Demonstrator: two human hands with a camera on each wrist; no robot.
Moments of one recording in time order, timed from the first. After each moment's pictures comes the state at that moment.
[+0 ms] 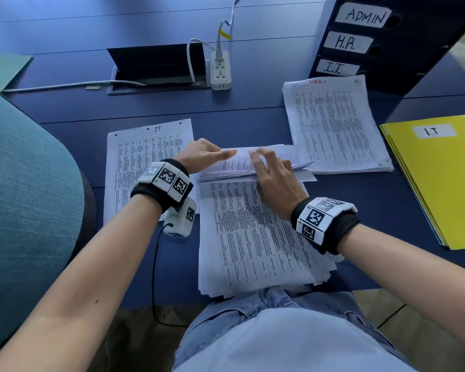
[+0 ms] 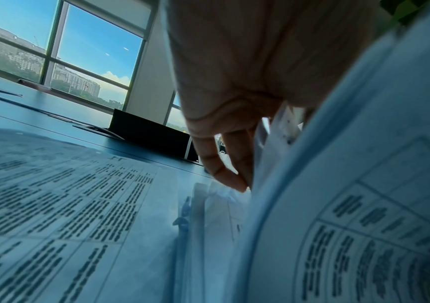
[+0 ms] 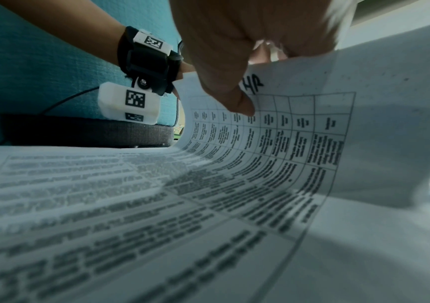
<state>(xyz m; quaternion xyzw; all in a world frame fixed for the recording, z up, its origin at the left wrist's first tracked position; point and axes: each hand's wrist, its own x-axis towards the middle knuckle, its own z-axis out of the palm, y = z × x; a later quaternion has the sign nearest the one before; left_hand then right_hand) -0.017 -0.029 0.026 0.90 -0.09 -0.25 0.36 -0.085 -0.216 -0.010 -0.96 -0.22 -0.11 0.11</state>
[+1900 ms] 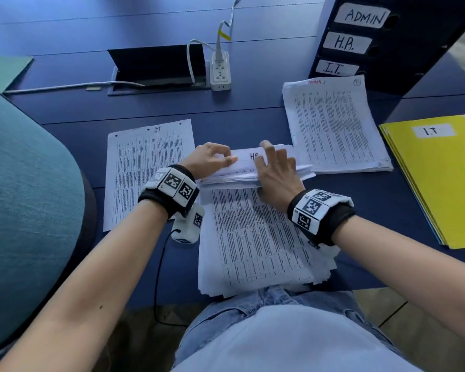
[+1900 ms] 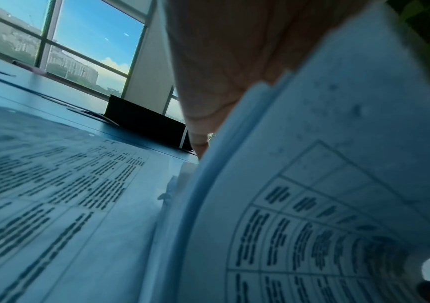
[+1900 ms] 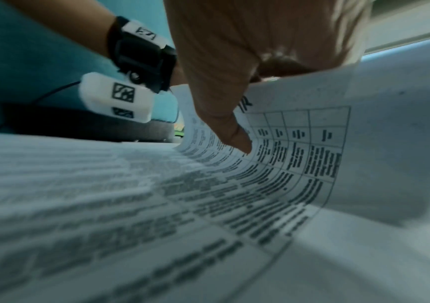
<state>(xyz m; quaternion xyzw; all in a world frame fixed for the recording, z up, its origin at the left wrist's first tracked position) -0.019 -0.036 0.010 0.89 -0.13 -0.22 0.37 -0.074 -0.215 0.002 -0.99 -0.15 0.05 0.02</state>
